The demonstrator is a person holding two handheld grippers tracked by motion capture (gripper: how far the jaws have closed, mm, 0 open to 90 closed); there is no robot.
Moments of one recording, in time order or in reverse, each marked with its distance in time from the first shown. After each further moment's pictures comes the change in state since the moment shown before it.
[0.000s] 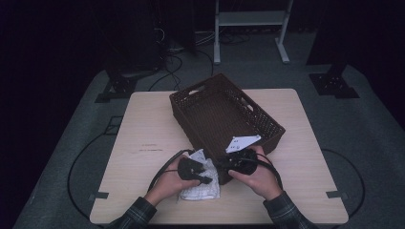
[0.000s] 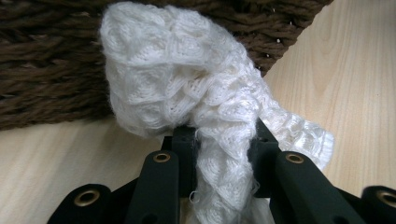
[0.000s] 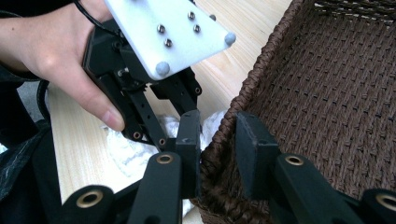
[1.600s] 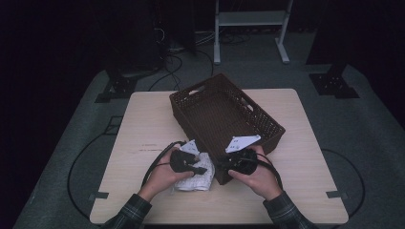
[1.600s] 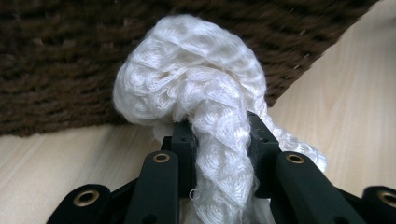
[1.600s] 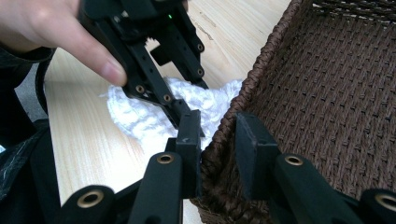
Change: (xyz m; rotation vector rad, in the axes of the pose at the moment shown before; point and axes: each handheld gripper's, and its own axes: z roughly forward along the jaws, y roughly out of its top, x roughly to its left) left arm 0.012 0.005 -0.034 -0.073 0.050 -0.010; right arm 0.001 0.001 0.000 0.003 -0.009 0.001
